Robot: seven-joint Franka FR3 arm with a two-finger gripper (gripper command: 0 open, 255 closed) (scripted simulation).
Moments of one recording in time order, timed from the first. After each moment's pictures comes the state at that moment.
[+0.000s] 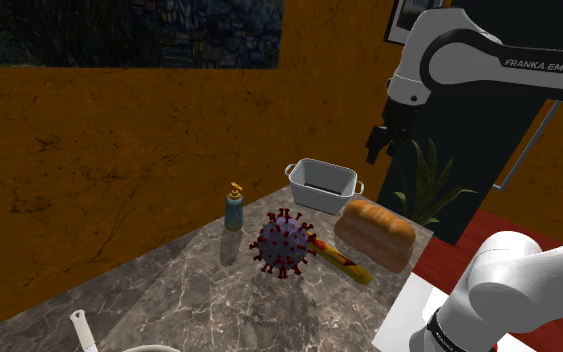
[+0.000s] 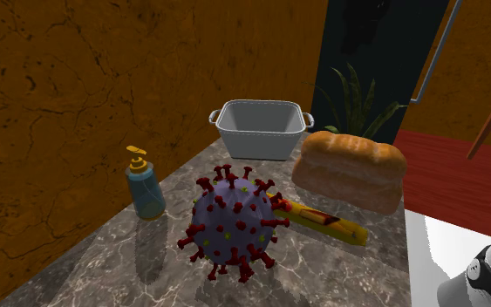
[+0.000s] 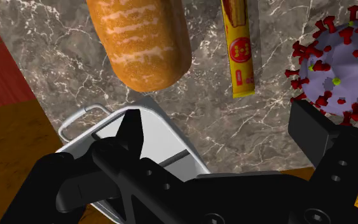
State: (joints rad) arm 0.00 -0.76 -0.07 -2.34 -0.11 1.67 0.08
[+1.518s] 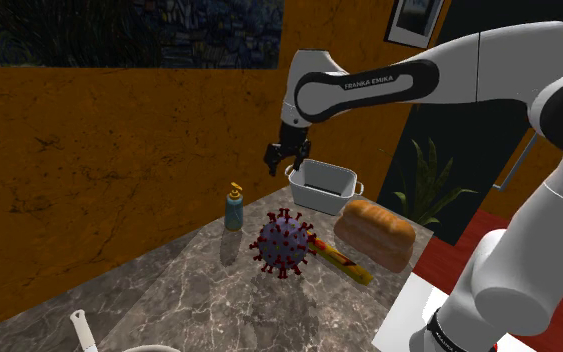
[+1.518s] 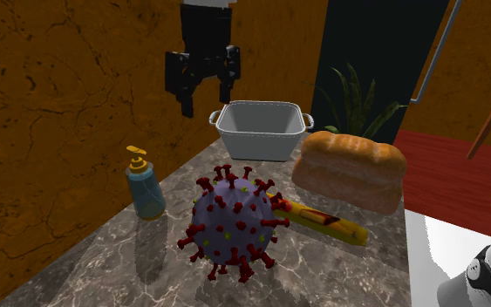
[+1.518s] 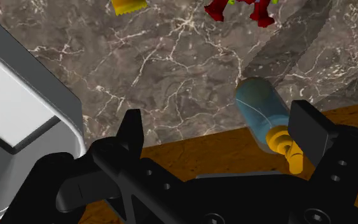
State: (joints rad) arm 0.09 -0.08 0.07 -2.01 0.00 2.03 0.29
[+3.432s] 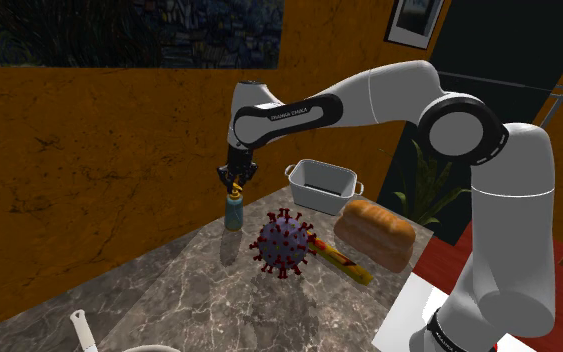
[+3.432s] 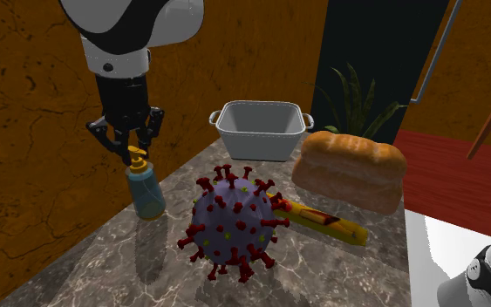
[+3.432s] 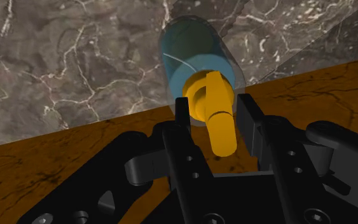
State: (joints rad) arm 0.16 0.42 0.10 -1.60 -0.01 2.12 0.38
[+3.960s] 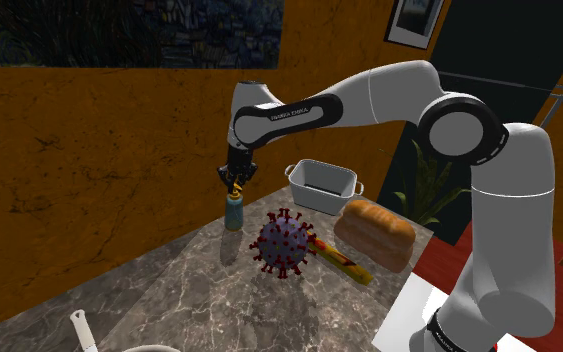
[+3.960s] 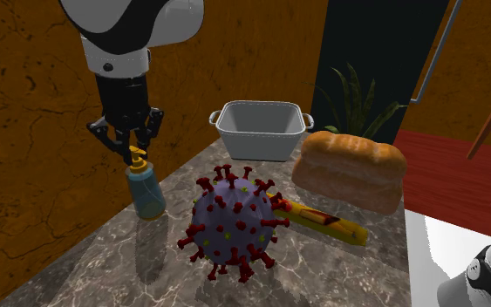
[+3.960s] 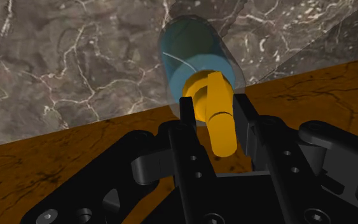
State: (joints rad) arm 0.16 0.42 0.10 -1.60 -0.01 2.12 0.38
